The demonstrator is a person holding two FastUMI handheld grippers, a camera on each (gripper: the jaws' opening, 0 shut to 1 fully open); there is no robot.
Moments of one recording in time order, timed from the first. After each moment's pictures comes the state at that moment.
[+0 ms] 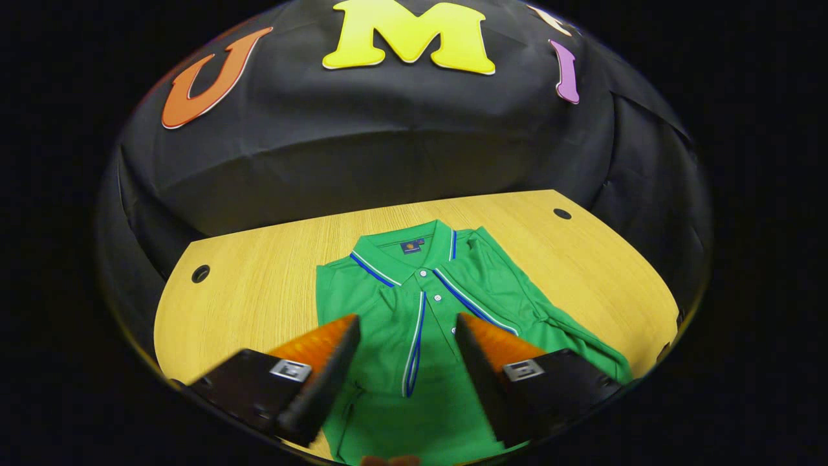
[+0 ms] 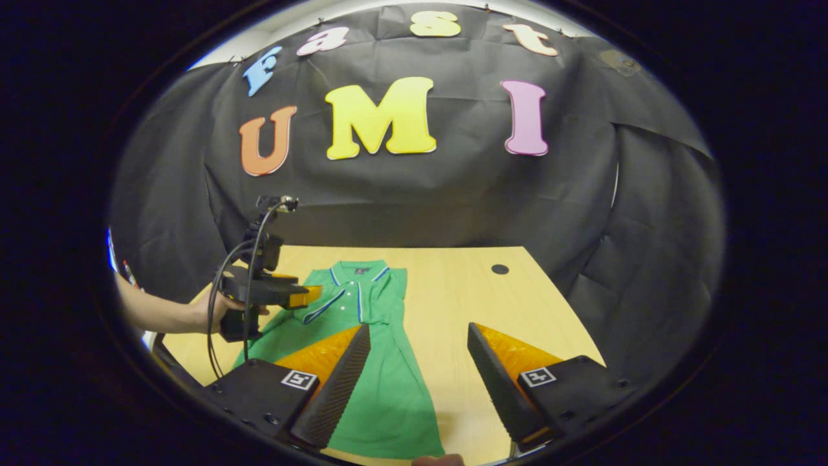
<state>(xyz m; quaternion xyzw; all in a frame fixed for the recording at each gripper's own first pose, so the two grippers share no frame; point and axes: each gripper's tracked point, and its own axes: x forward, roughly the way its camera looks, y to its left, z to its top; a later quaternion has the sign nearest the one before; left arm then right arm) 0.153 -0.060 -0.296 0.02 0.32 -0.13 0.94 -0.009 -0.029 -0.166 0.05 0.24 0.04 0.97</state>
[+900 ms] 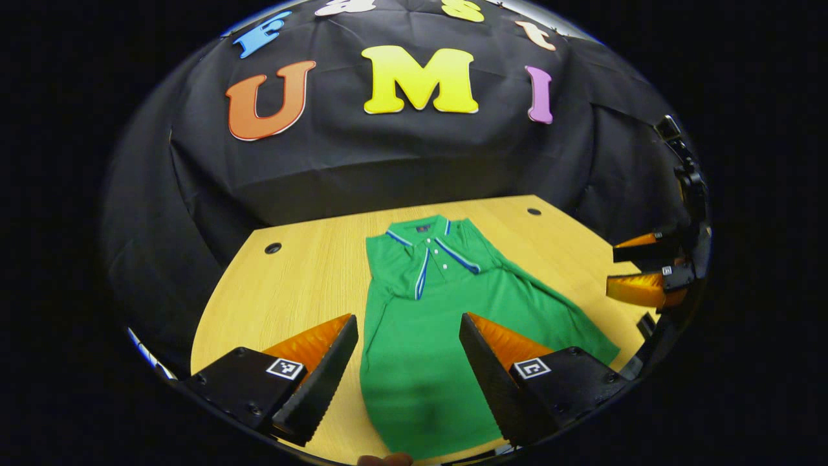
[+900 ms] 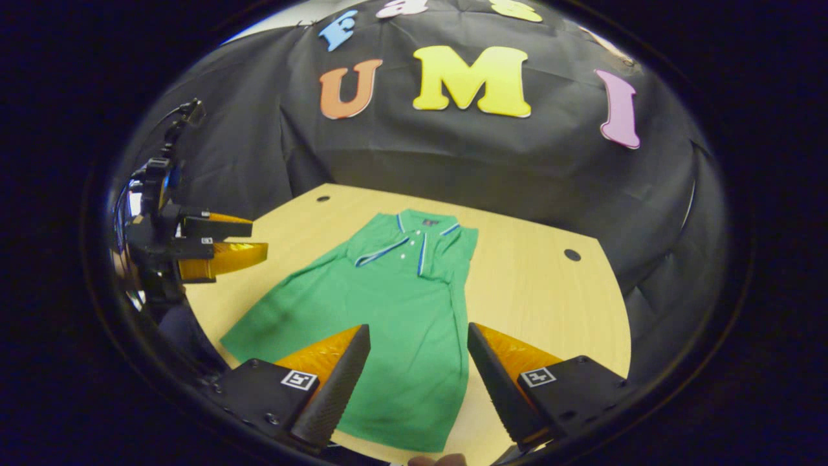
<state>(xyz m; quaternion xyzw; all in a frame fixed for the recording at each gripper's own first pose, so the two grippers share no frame) -0.067 0.009 -0.232 0.05 0.31 -0.12 0.94 -0.045 0.021 -0.243 -0.04 0.32 0.20 0.92</state>
